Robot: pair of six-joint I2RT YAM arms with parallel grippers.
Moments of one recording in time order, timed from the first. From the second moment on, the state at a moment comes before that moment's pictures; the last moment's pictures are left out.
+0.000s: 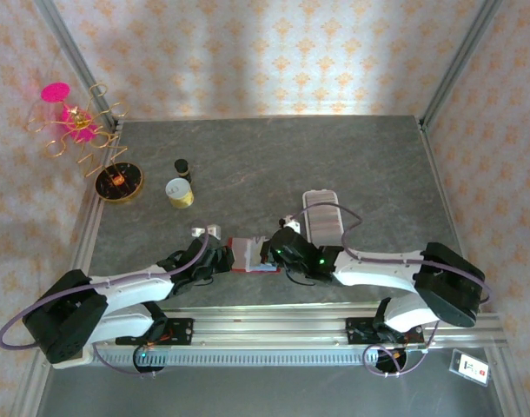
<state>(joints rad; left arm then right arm) -0.69 1.16 0.26 0.11 -0.08 -0.88 1.07 1.40 0.66 0.02 0.16 1.13</state>
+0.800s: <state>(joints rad) -0.69 1.20 0.23 0.17 -0.08 -0.88 1.07 1.49 0.66 0.10 0.19 1.17</state>
